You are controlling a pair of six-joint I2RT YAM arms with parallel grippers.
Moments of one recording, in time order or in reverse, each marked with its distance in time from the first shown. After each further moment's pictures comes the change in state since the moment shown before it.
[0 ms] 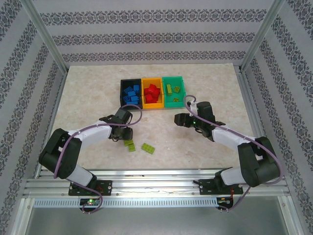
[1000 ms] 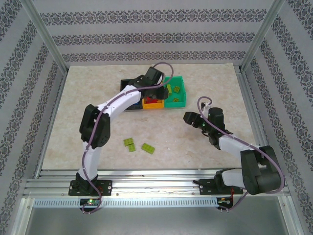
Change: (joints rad) left arm -0.090 0.618 1.145 -0.134 0.147 0.025; right arm -0.136 -0.085 -0.179 0.272 -0.032 0.188
